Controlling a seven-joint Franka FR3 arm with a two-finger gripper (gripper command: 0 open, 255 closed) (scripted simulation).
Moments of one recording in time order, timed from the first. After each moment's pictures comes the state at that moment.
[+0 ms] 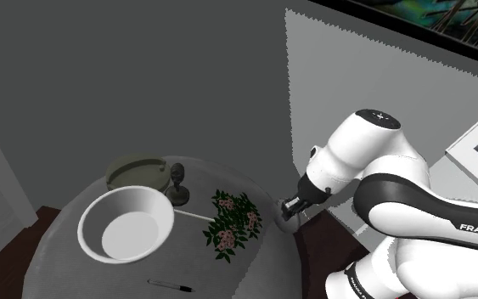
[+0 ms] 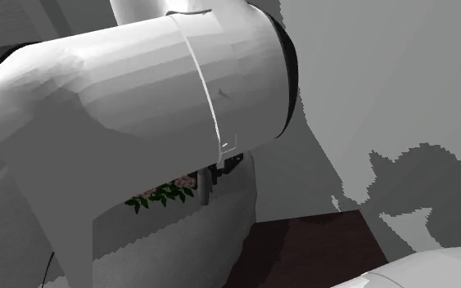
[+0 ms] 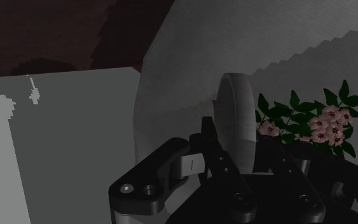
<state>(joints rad) 0.17 -0.90 0.46 -2.89 0.33 2.08 0.42</state>
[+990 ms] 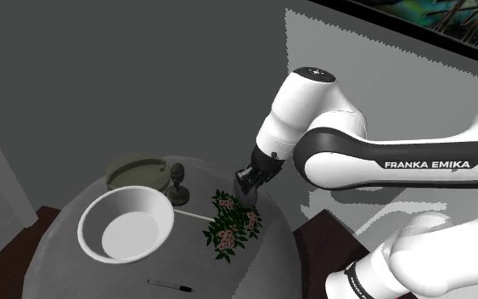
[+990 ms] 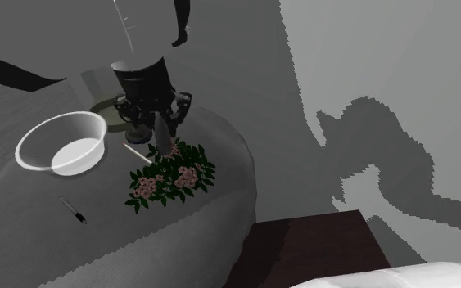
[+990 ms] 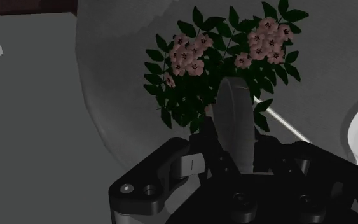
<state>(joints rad) -0.01 -0.45 0.60 -2.49 0.21 2.16 0.53</state>
